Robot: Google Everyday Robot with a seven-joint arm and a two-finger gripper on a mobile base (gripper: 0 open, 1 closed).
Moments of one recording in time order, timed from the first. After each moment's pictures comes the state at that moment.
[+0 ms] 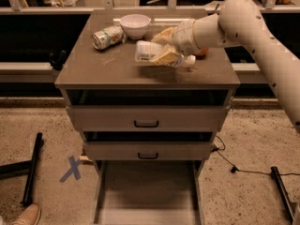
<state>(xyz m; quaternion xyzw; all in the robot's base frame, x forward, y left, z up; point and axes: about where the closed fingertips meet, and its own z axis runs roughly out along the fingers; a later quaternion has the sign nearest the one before) 0.720 -0.030 0.889 -0.64 0.56 0.12 0.50</state>
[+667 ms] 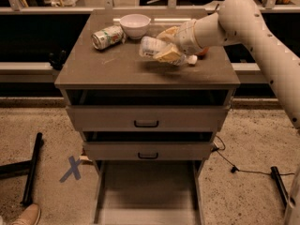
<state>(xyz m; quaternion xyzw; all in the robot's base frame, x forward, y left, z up) 0.732 -0.041 0.878 -0.64 0.59 0.11 0.48</state>
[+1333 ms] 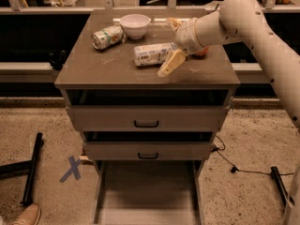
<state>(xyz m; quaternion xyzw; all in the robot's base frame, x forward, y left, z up) 0.731 -0.043 0.880 -0.64 0.60 0.11 0.47</state>
